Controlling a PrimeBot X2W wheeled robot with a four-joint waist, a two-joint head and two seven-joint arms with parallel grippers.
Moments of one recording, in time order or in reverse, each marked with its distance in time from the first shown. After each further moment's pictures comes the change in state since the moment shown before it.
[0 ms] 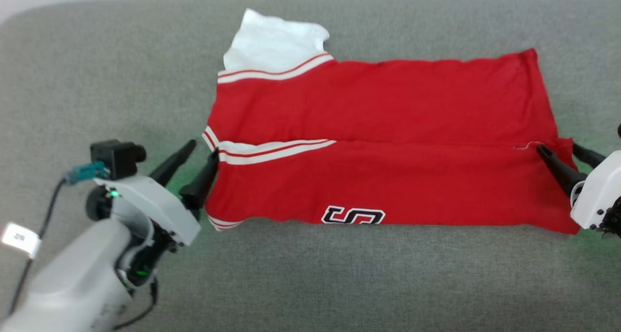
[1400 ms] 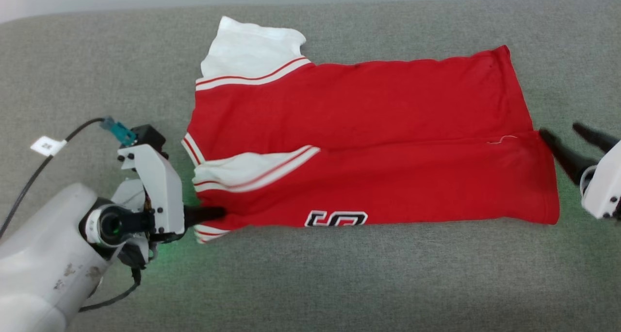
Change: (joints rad) left arm -0.133 0.069 -0.092 -0.006 -0.340 0.138 0.933; right arm -0.010 -0.037 -0.027 -0.122 0.027 0.000 0.080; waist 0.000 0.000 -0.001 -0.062
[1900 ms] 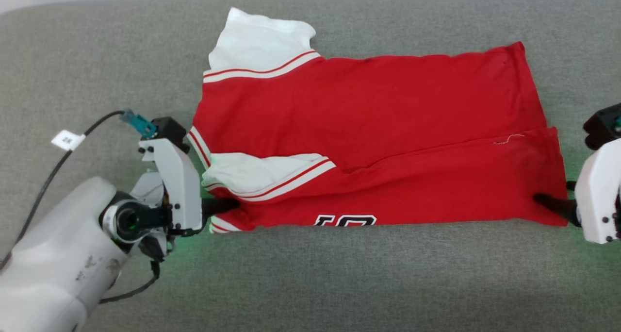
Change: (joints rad) left arm -0.028 -0.061 -0.007 0.049 0.018 -0.079 -0.029; right arm -0.040 -0.105 0.158 -0.059 0.022 0.000 0.469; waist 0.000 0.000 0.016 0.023
